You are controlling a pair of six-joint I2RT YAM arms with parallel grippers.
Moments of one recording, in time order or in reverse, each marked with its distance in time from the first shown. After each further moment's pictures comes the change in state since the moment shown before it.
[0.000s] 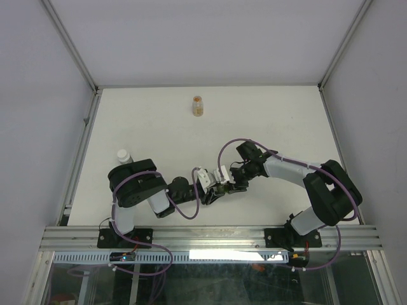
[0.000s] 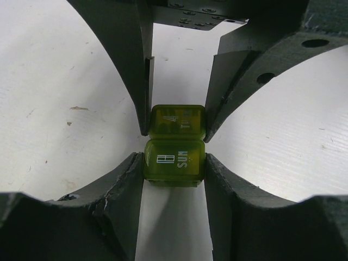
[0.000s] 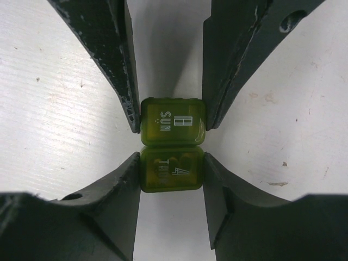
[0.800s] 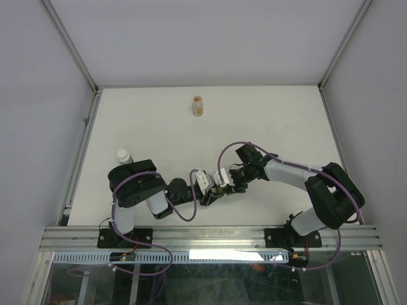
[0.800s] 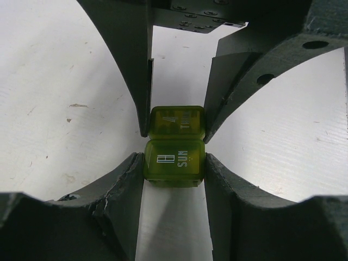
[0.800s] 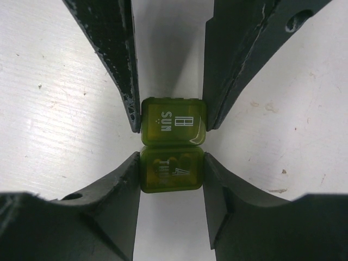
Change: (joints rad) left arm 0.000 -0.004 -0.030 0.034 0.006 0.011; right arm 0.022 -0.028 -0.037 0.057 0.002 0.019
